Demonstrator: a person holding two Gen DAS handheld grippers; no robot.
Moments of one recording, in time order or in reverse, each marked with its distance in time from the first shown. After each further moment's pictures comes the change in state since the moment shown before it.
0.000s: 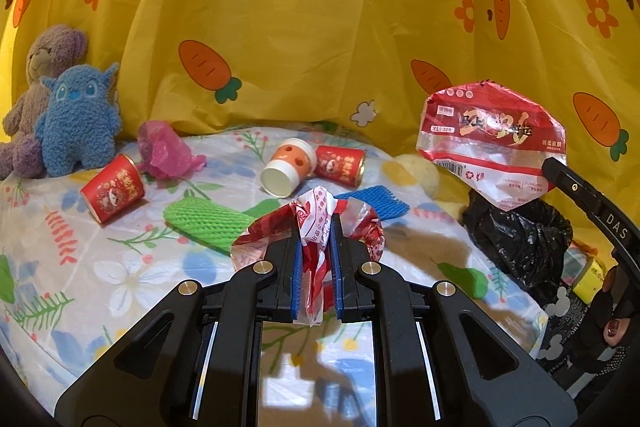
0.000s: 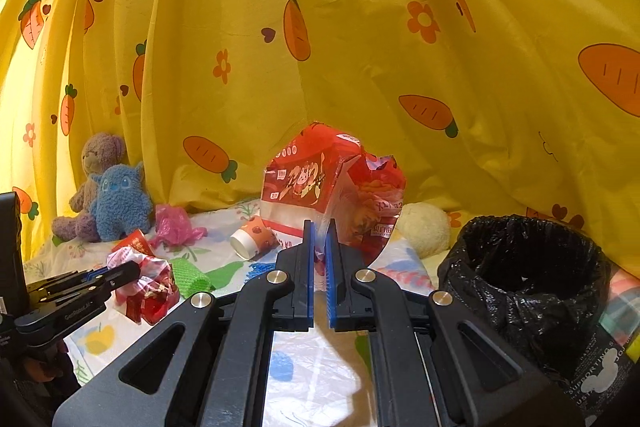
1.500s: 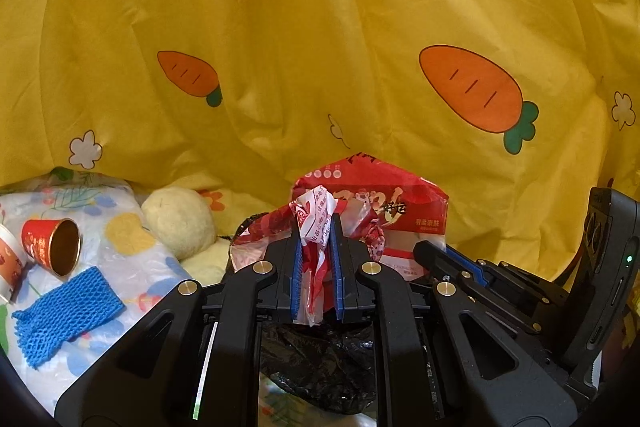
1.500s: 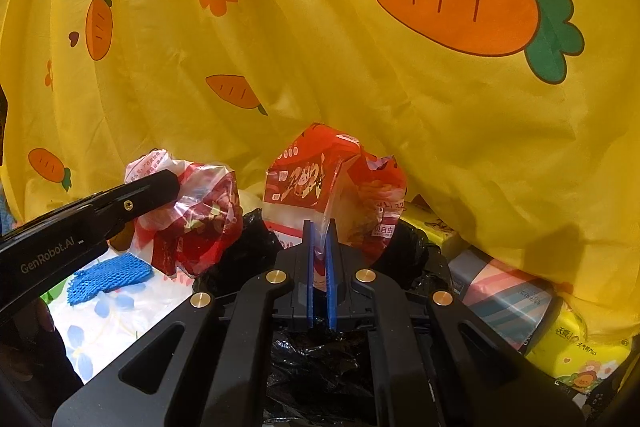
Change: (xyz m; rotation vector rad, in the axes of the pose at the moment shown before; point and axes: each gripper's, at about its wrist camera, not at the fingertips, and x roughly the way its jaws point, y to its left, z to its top) left arm 0.130 -0.252 0.050 0.180 0.033 -0.575; right arm 0.010 -0.169 0.000 0.106 0.092 -0.425
